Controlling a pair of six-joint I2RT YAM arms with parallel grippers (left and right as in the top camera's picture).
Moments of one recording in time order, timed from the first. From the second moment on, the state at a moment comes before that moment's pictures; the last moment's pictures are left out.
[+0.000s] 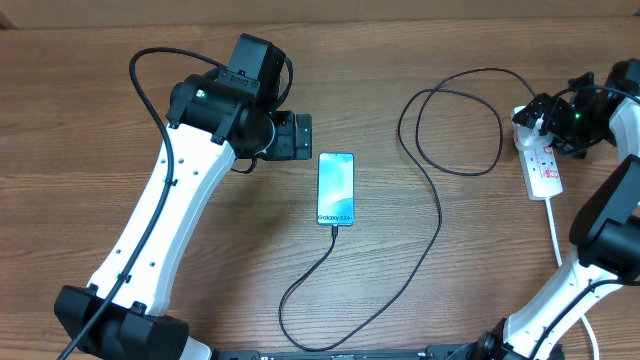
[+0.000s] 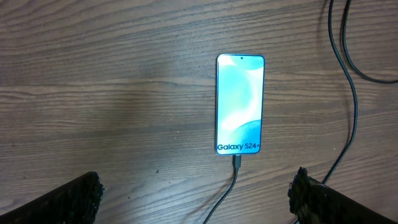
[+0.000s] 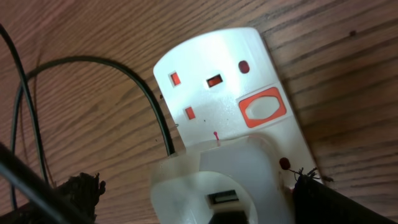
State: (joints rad) left arm -0.38 1.68 1.74 -1.29 0.05 -0.39; right arm -0.47 2.17 1.72 -0.90 -0.41 0.00
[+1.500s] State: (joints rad) left arm -0.38 1.68 1.74 -1.29 0.05 -0.39; right arm -0.47 2.18 1.71 -0.93 -0.36 -0.01
